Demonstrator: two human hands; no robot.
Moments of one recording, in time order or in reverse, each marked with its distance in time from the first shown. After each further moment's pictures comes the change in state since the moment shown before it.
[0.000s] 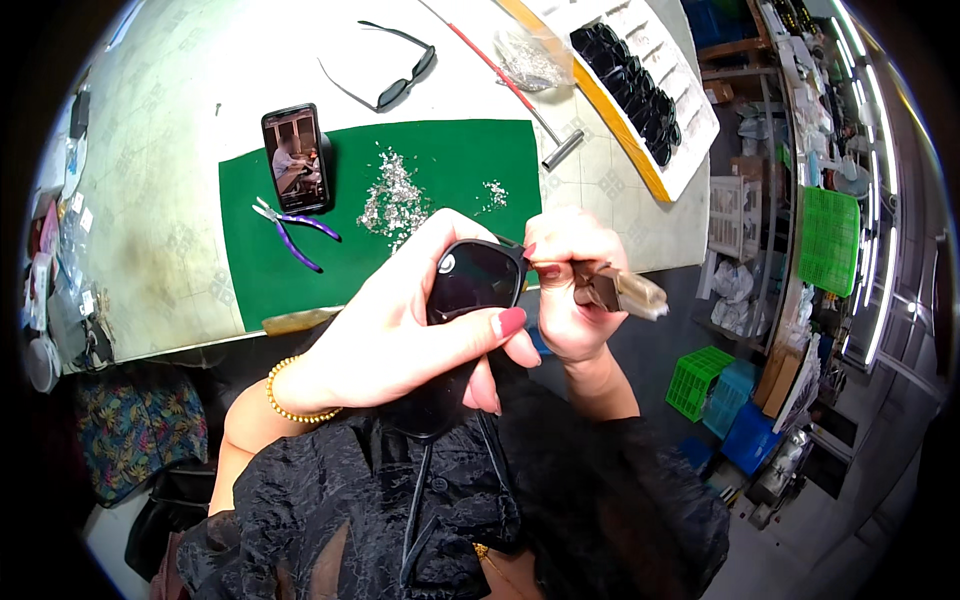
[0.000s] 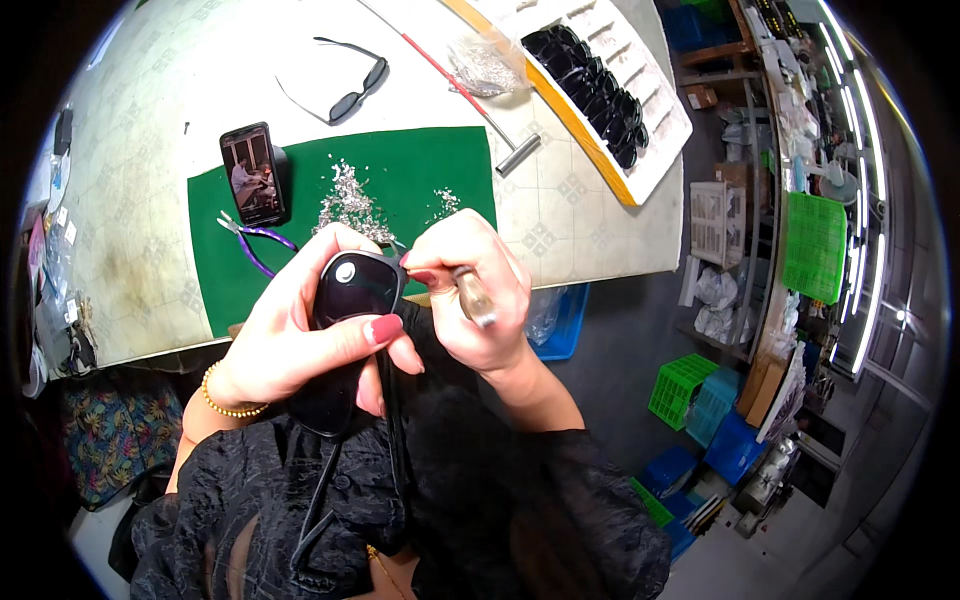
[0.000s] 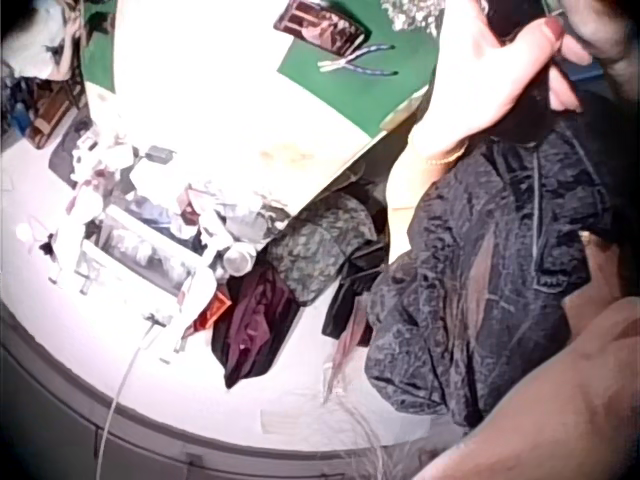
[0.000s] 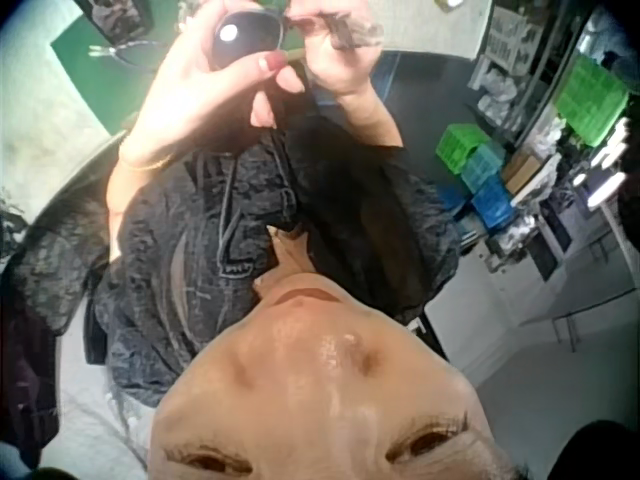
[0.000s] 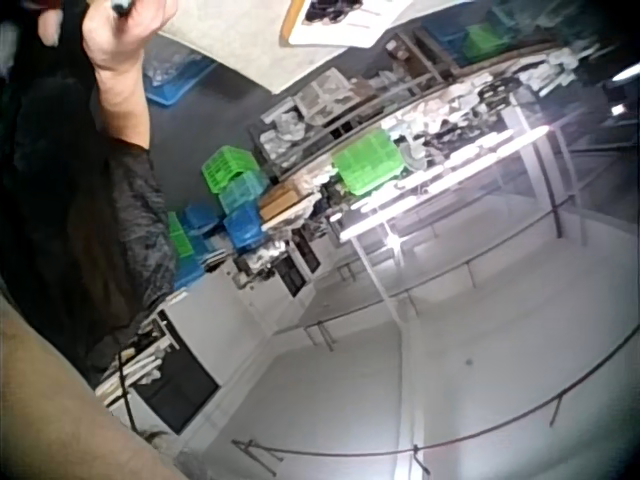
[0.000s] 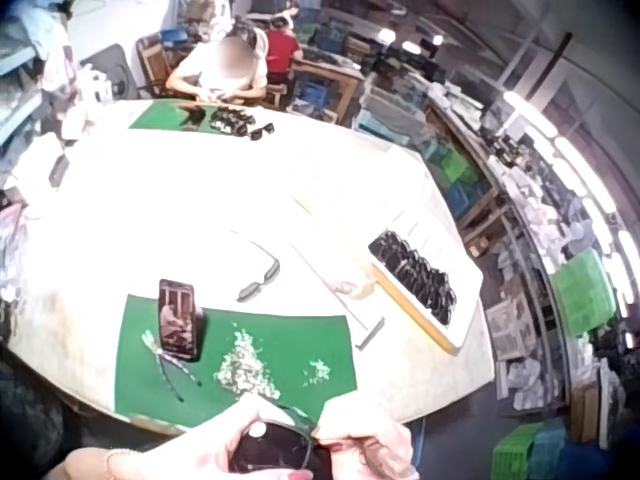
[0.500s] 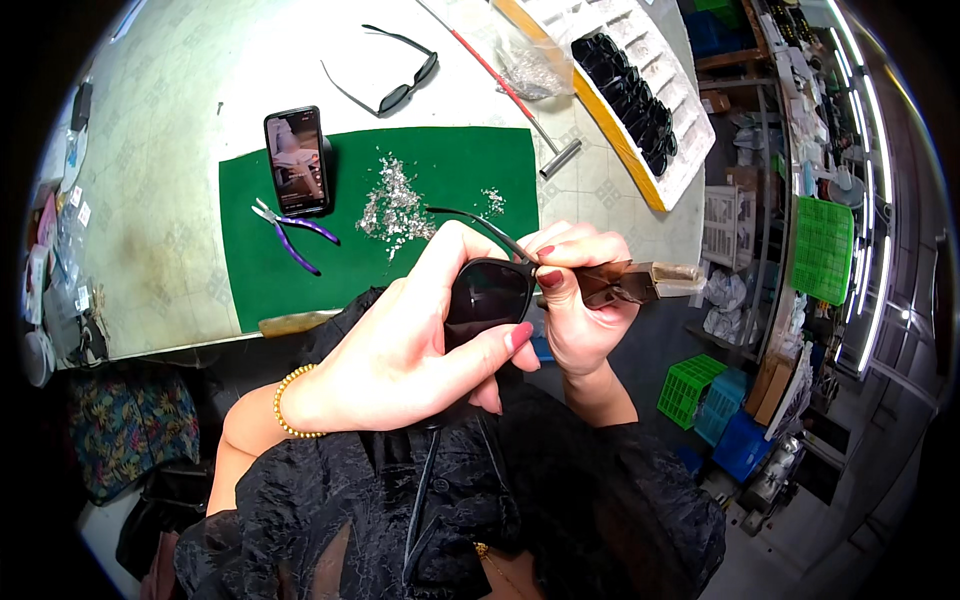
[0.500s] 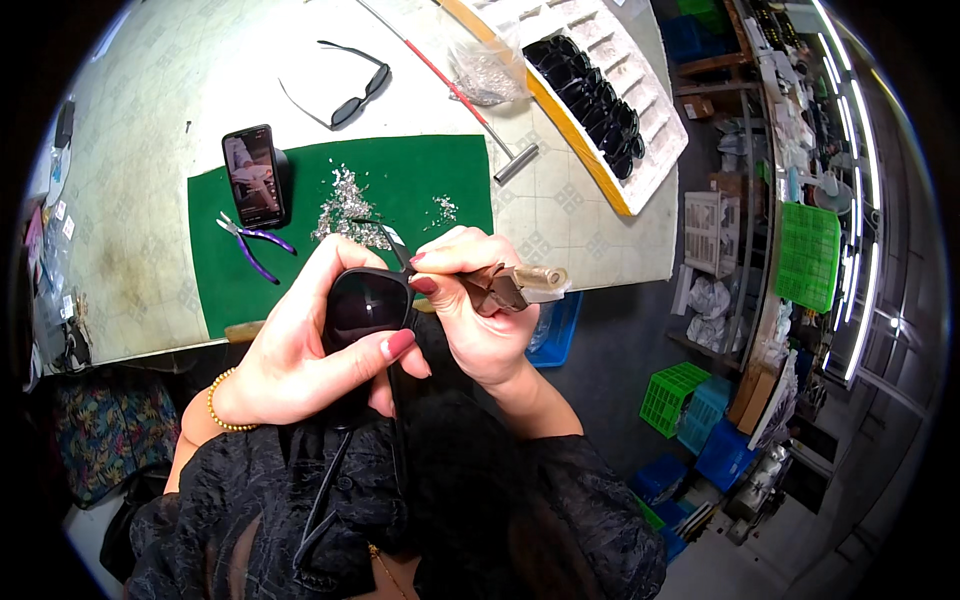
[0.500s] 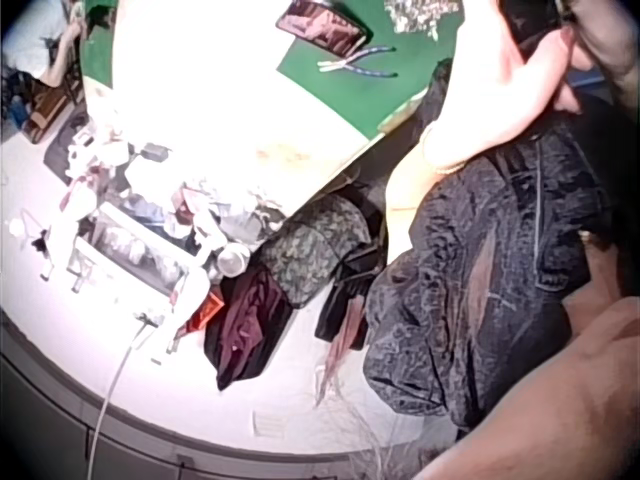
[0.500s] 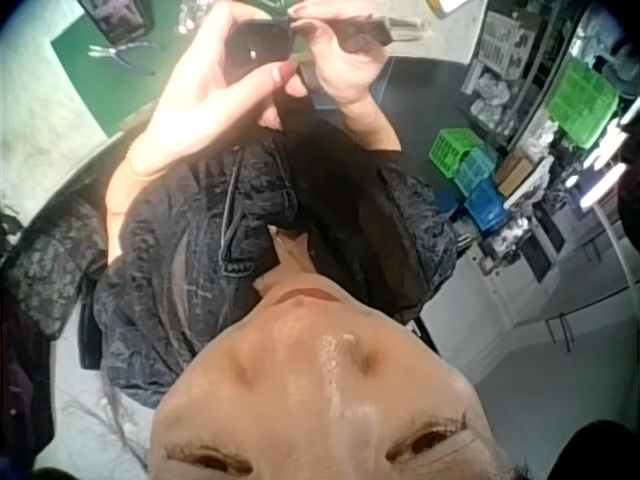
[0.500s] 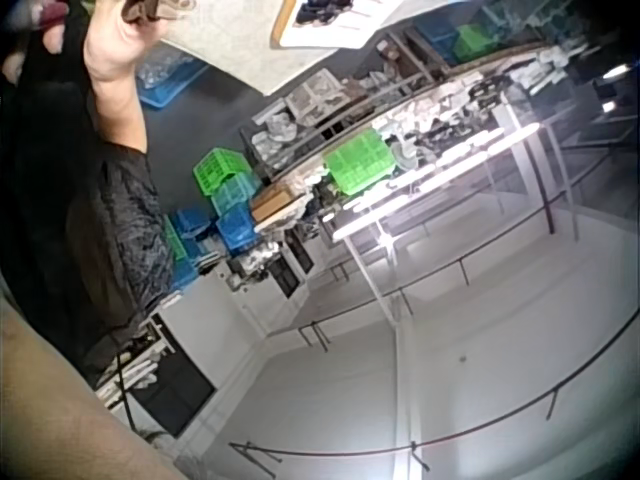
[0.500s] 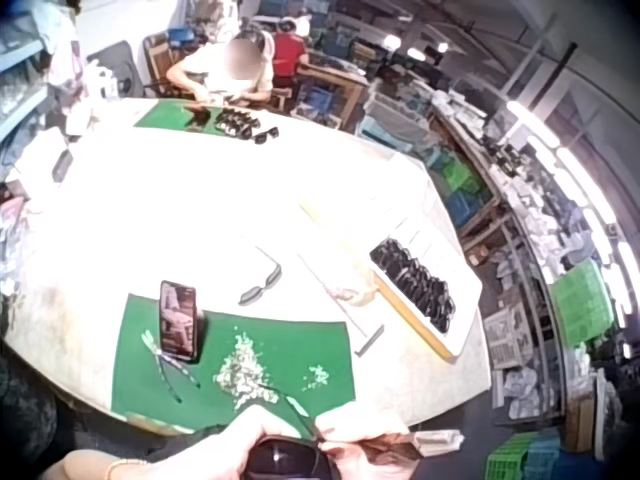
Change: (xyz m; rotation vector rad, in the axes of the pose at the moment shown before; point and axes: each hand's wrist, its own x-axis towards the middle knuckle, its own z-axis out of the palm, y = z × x) left_hand -0.003 -0.001 0.005 0.140 0.007 0.081; right_hand -0.002 -0.011 0.004 0.352 0.037 0.235
